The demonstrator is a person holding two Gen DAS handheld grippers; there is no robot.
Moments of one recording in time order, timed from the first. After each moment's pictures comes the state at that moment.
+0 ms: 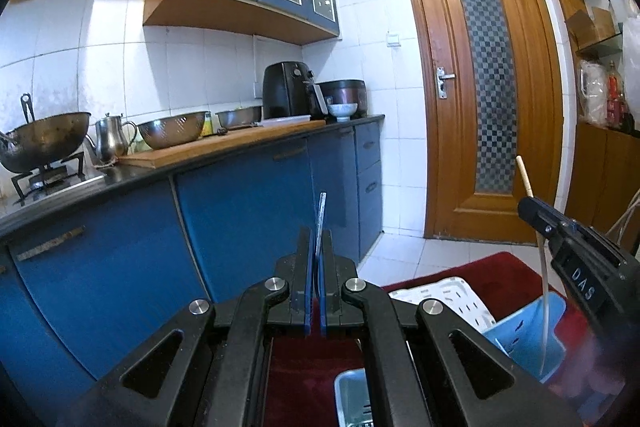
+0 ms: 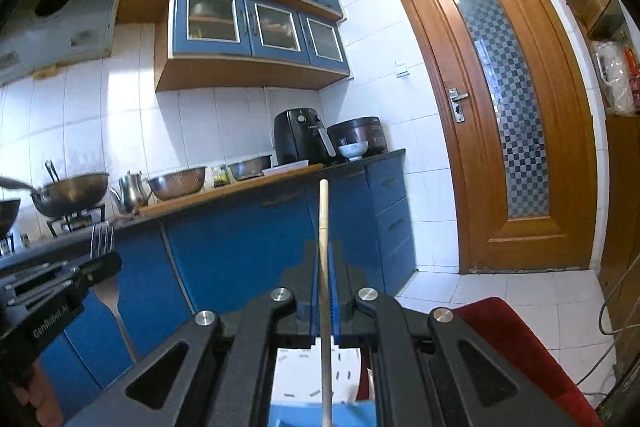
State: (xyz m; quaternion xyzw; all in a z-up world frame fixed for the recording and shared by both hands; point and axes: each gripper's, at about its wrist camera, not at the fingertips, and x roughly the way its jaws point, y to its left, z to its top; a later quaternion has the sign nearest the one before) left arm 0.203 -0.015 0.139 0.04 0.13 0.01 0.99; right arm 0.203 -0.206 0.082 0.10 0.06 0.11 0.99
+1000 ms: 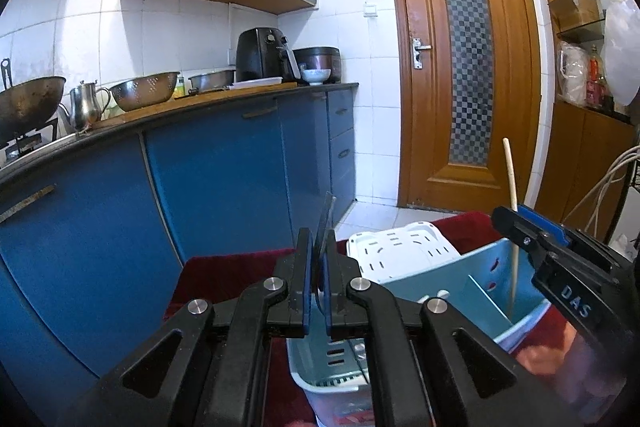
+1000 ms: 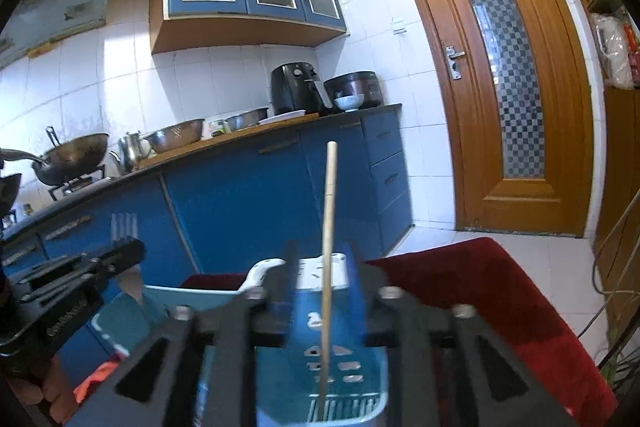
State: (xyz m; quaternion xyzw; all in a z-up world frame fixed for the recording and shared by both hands) left arm 0.188 -0.029 0.097 0.03 0.19 -0.04 0.98; right arm 0.179 -0.214 0.049 0.11 0.13 0.13 0.98
